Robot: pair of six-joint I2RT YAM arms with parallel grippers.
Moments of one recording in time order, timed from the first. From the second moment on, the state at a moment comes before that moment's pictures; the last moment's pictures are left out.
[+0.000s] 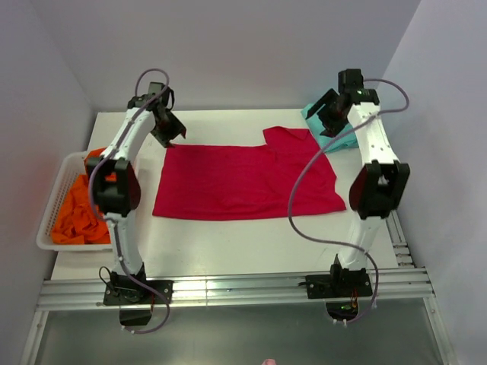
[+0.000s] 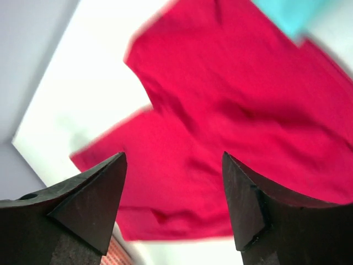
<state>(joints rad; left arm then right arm) -0.17 2.02 1.92 -0.98 -0.06 -0.89 -0.03 1.86 1.86 -0.96 -0.11 0.80</state>
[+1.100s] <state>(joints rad) -0.13 2.10 1.73 -0.92 0.06 -0.72 -0.02 2.55 2.30 -0.76 -0.05 0.84</state>
